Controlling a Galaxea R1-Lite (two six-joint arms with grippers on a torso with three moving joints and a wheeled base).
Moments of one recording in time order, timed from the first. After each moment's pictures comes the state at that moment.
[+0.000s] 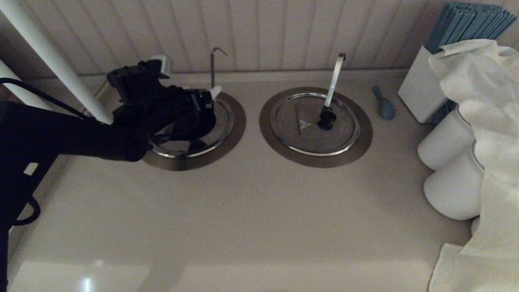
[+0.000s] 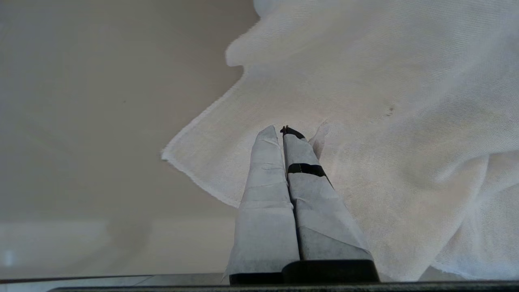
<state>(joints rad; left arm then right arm) -0.19 2.13 -1.55 -0.77 -0.26 -0.14 0.00 0.00 0.00 0.01 0.00 0.00</state>
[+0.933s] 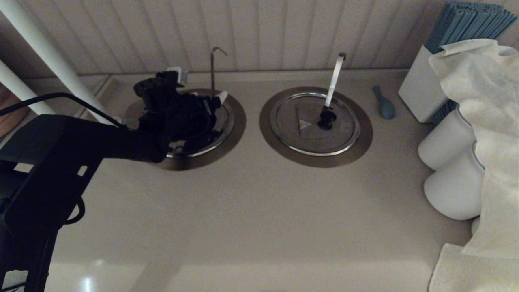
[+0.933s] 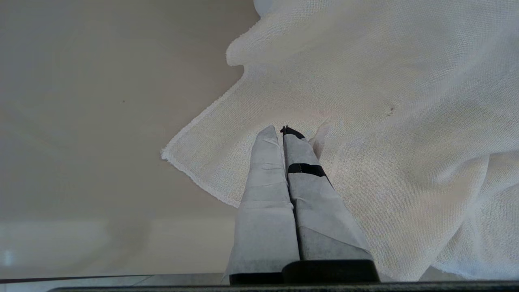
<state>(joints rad) -0.22 2.29 -1.72 -0.76 -0.16 -0.13 0.00 0.00 0.00 0.01 0.00 0.00</state>
